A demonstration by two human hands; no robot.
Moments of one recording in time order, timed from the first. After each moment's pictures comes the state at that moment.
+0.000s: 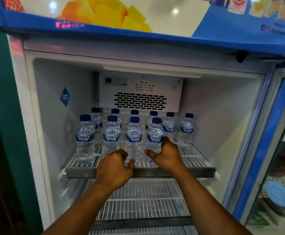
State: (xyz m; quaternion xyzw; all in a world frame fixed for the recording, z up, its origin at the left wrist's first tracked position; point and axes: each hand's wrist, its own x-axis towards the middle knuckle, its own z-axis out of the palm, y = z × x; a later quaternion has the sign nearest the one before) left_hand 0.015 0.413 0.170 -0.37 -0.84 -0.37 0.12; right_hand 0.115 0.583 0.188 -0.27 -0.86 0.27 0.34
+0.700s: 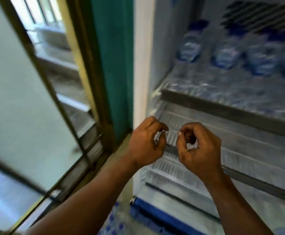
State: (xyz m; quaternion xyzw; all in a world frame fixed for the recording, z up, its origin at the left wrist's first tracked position) left_hand 0.005 0.254 0.054 -0.40 -0.79 -0.42 0.20; right_hand 0.092 0.403 0.080 0.08 -0.86 0.29 0.42
